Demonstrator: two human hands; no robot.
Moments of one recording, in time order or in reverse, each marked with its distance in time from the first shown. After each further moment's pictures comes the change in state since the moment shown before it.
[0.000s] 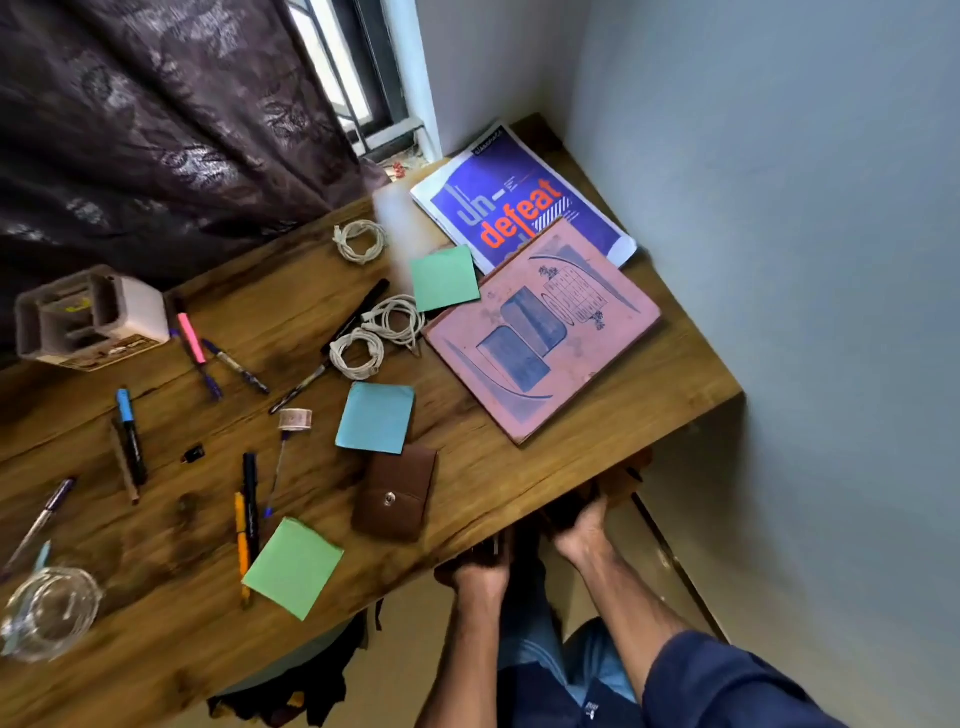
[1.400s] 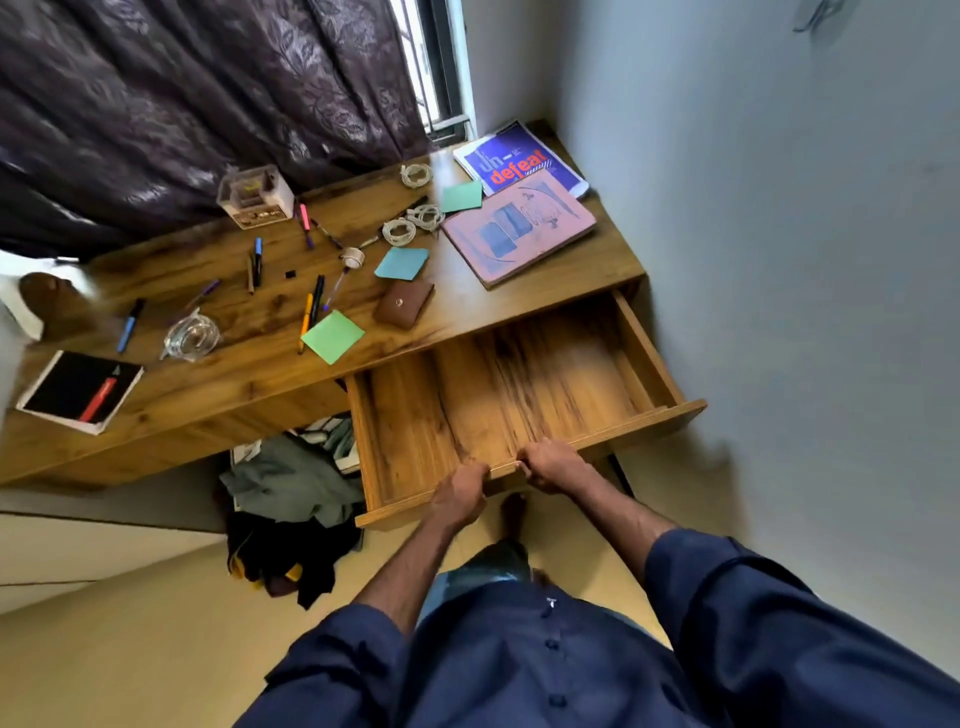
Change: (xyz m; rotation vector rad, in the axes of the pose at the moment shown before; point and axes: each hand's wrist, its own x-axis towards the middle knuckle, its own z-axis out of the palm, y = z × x) left_hand -0.119 -0.057 -0.269 2.497 -0.306 1.276; right_hand -0.158 0.007 -0.222 -2.513 -0.462 -0.764
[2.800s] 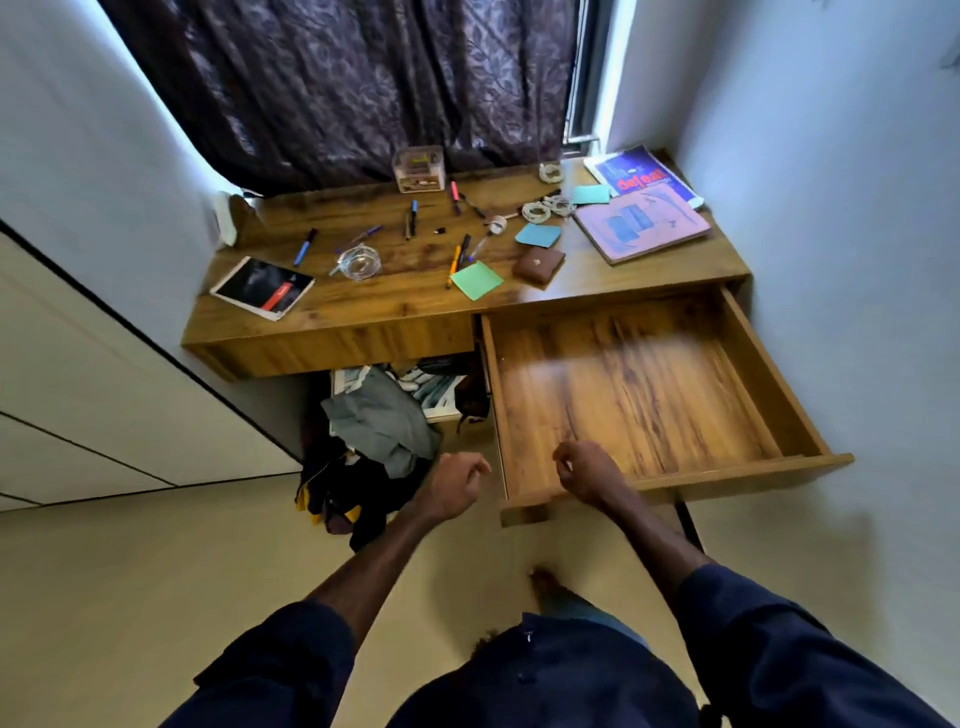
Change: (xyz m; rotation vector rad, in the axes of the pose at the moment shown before) left_hand -0.232 -0.195 -0.004 -0.268 0.300 0.116; right_hand -0.130 -0.182 0.115 0.039 0.333 -0.110
